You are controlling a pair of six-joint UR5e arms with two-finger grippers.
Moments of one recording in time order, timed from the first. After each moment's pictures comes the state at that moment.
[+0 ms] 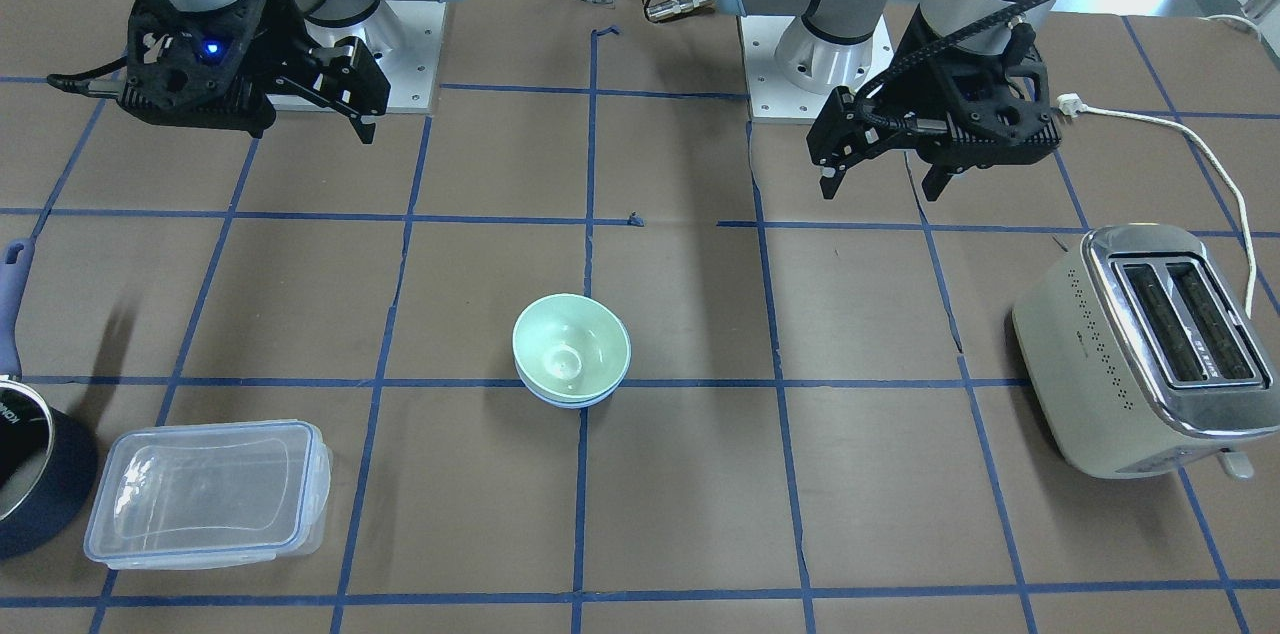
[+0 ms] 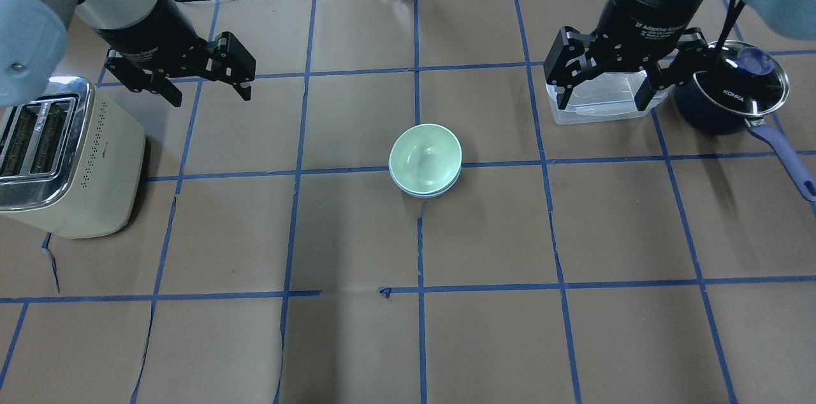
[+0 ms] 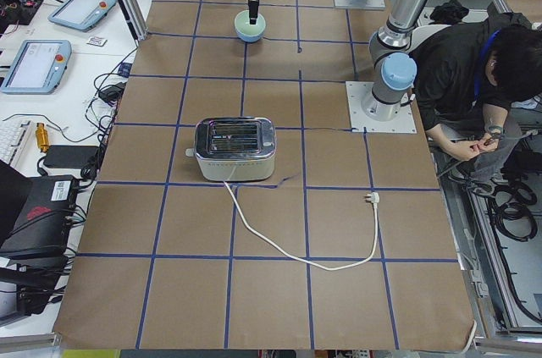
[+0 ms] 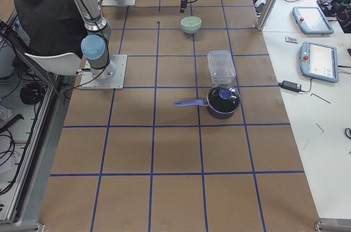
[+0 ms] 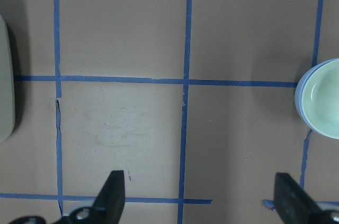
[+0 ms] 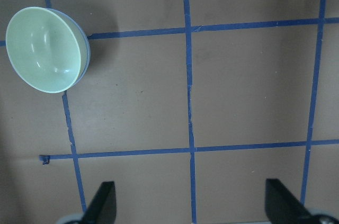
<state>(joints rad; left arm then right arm) -1.54 -1.56 -1.58 -1.54 1.58 -0.02 1.59 -1.57 1.51 -1.40 -1.56 0.07</state>
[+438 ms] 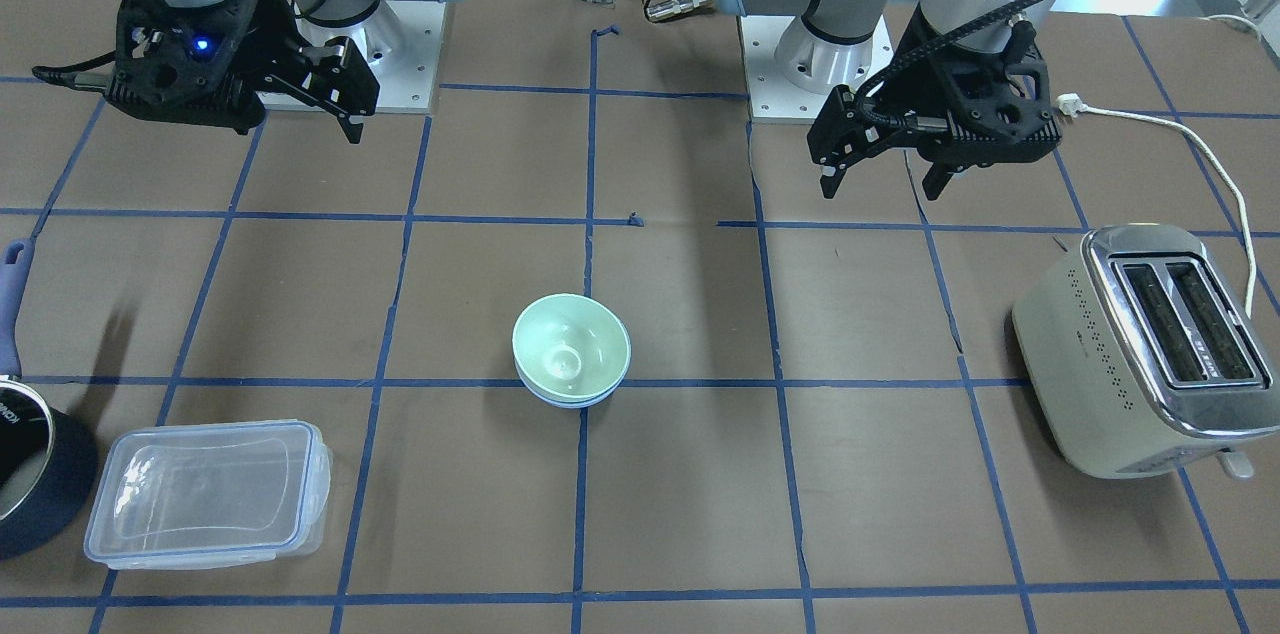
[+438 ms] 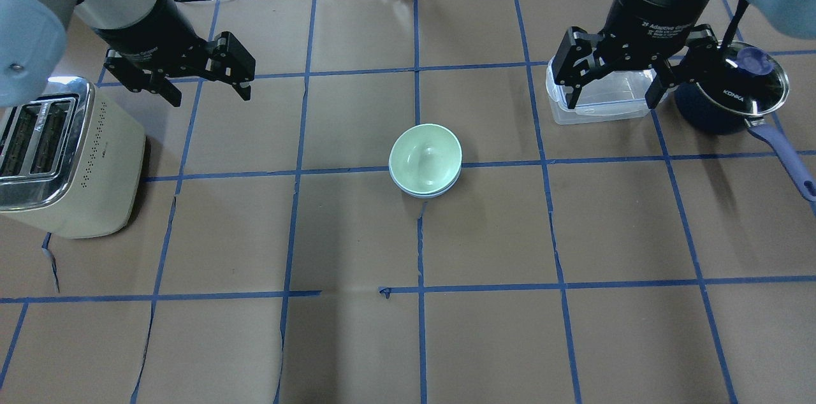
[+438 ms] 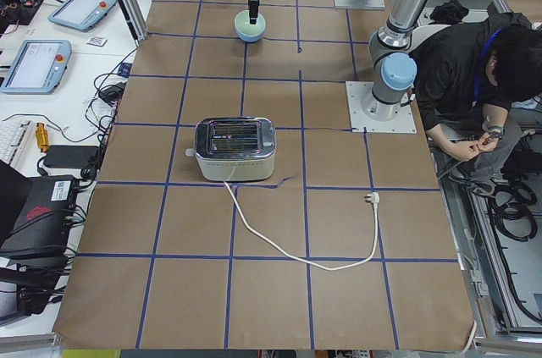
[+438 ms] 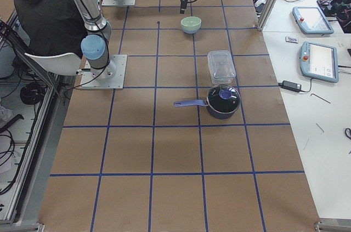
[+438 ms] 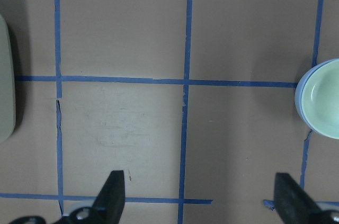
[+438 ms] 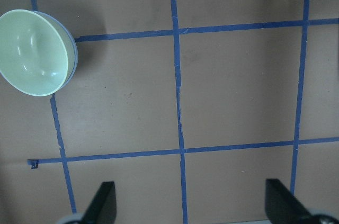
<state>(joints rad) -1.54 -1.56 -1.59 -1.54 1.58 -0.02 1.59 -1.57 1.50 -1.40 -1.58 0.08</state>
